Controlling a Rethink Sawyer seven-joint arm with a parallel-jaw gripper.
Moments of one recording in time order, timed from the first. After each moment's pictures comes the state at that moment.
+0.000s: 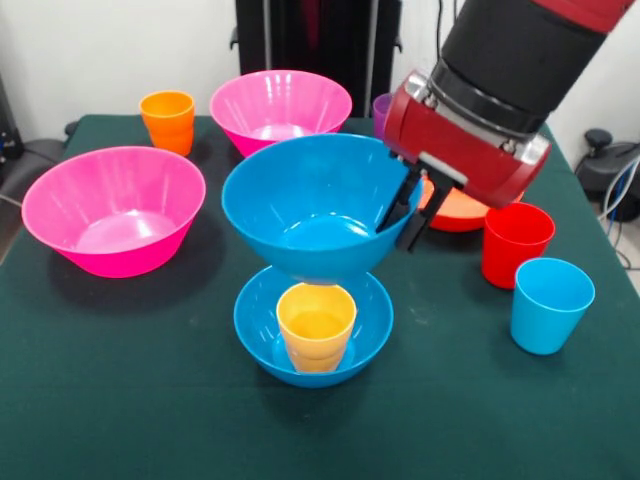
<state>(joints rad) 0.09 -0.31 -0.34 0.82 -0.05 1.01 2.24</state>
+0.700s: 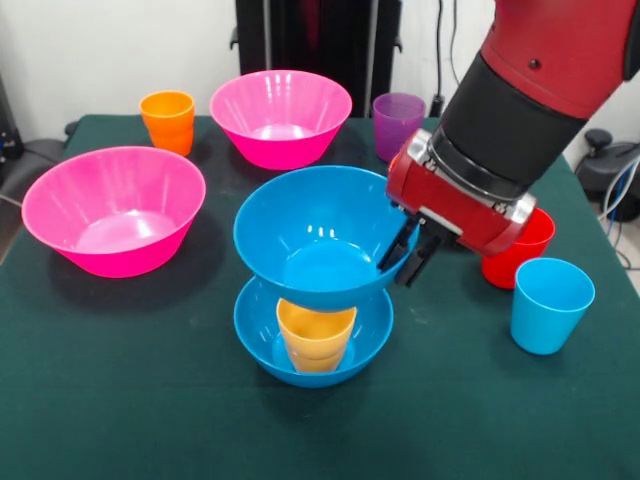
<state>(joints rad) 0.10 -0.23 -0.34 0.79 -0.08 1.02 2.24</state>
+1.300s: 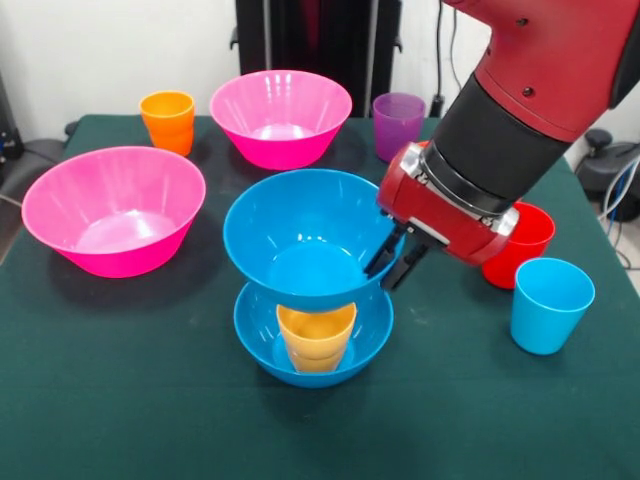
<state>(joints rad) 0.11 -0.21 -0.34 0.79 -0.14 1.02 2.24</state>
